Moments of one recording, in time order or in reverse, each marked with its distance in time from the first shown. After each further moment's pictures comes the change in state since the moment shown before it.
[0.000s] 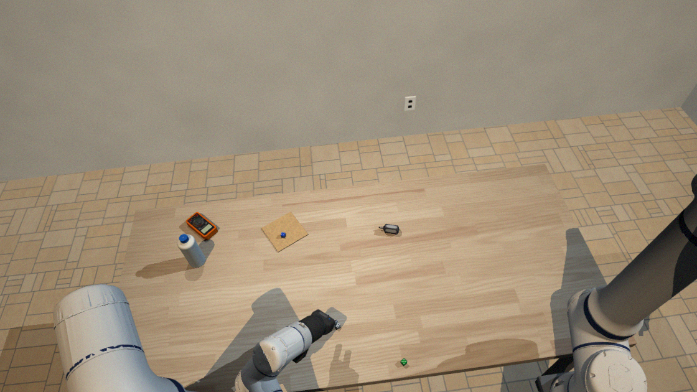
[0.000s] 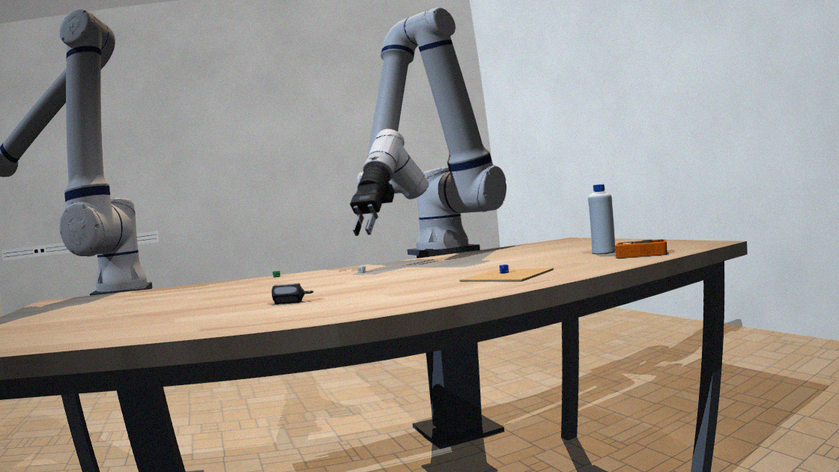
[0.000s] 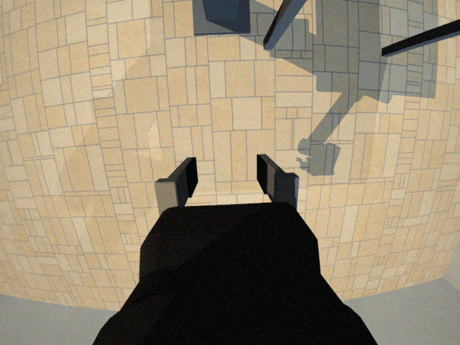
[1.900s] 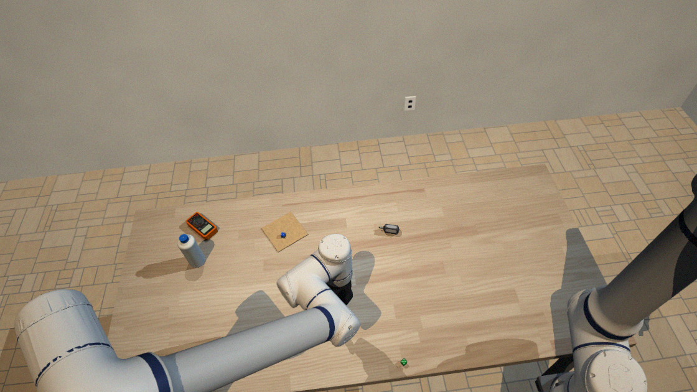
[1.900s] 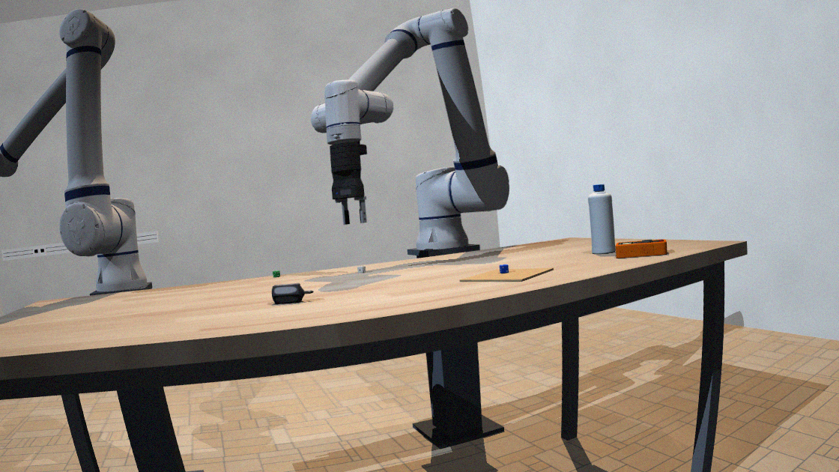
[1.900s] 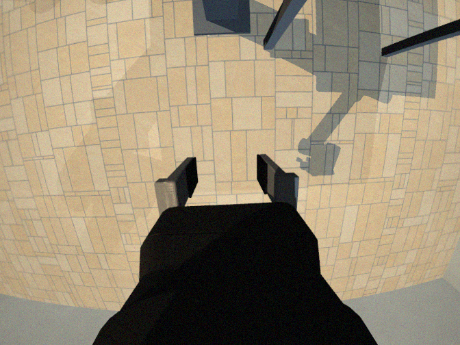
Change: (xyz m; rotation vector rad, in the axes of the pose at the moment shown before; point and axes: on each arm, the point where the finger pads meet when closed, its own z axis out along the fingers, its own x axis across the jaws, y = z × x) left arm 0.000 0.053 0.013 0.838 0.001 0.000; right arm 0.000 0.000 0.000 0.000 0.000 0.000
